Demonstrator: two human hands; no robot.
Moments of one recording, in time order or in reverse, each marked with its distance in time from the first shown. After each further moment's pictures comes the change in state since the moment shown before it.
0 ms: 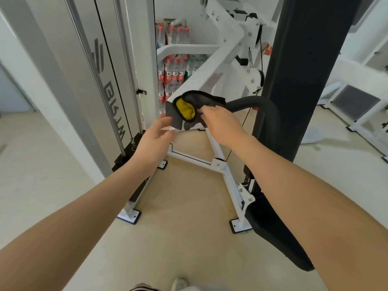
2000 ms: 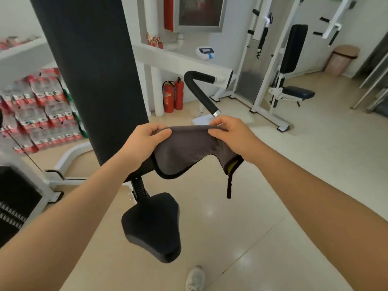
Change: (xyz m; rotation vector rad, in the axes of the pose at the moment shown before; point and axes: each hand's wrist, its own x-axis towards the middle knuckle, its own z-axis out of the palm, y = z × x) left_hand -0.087 0.194 0.543 0.002 -0.387 0.220; right_hand -0.425 0.448 -0.194 0.764 0.187 0.579
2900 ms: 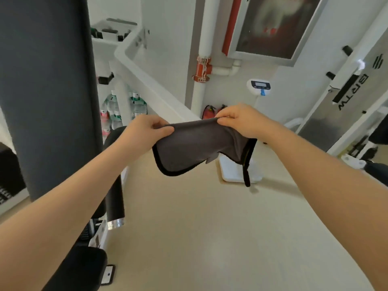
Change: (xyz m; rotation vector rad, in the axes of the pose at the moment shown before) left_hand 0.385 0.071 0.173 0.263 0.463 -0.173; right_hand 0.464 0.123 -0.254 -0.562 -0.488 -0.509
